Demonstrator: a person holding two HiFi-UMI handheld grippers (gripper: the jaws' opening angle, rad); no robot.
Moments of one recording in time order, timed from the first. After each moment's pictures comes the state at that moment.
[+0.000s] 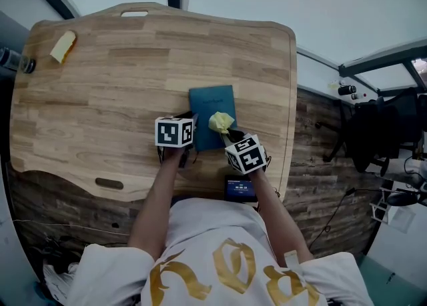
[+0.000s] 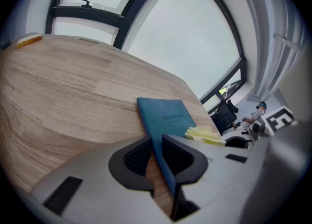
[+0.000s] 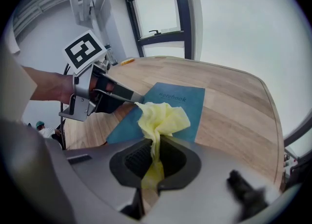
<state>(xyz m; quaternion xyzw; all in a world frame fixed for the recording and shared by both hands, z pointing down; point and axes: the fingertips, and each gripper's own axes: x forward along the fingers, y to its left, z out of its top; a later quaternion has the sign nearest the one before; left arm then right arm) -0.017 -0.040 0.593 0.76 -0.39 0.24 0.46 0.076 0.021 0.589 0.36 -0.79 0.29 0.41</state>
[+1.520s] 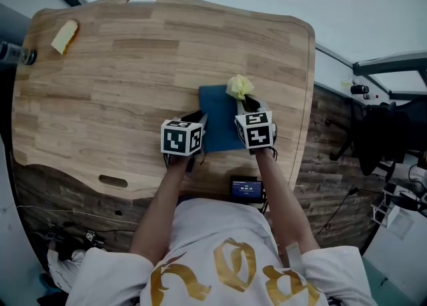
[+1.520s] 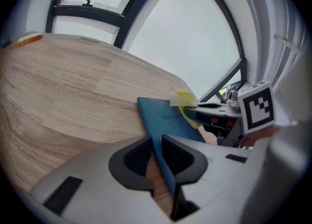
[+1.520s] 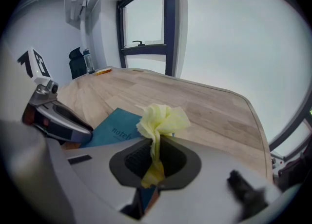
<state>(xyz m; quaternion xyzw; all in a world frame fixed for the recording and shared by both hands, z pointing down) -0.016 -0.041 0.592 0.76 -0.39 0.24 0.46 0.095 -0.104 0.584 0.48 -0.77 0.22 0.37</state>
